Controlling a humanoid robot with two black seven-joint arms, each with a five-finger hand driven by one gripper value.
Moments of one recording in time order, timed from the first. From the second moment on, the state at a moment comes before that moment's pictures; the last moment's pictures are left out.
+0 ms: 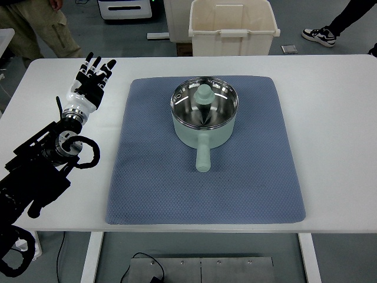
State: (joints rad) left arm -0.83 0.14 -0.78 -0.45 -0.05 -0.18 -0.35; right arm -0.01 0.00 0.39 0.14 -0.46 -0.03 -0.11
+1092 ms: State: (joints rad) left arm -0.83 0.13 -0.78 -0.45 -0.06 -0.17 -0.35; right arm -0.01 0.00 0.39 0.14 -0.46 -0.03 -0.11
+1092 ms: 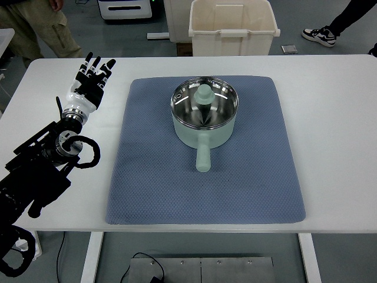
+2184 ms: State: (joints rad) left arm -0.85 0.12 -0.78 -0.45 -0.06 -0.17 -0.35; right arm -0.01 0.00 0.39 0.14 -0.46 -0.03 -0.11
